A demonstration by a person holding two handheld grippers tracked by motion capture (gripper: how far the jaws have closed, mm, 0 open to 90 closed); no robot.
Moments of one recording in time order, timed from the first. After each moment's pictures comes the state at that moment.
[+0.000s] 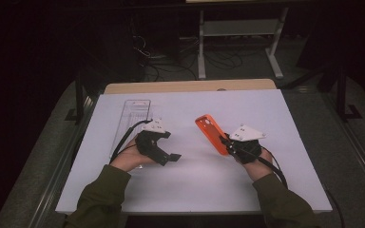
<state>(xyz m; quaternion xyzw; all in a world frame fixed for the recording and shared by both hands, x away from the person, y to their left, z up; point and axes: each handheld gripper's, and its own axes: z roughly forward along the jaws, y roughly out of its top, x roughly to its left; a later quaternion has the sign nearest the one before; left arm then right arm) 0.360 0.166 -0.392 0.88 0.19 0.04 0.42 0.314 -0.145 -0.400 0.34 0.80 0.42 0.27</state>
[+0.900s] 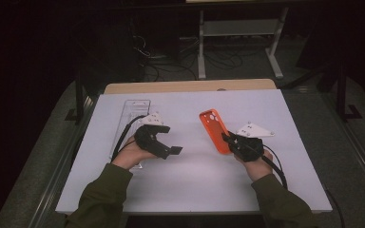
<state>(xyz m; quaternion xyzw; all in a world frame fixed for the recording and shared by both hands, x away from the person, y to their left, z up) 0.364 0.166 -0.377 0.85 0.24 0.03 0.47 0.315 -0.153 -0.400 0.39 0.76 0.46 0.25</state>
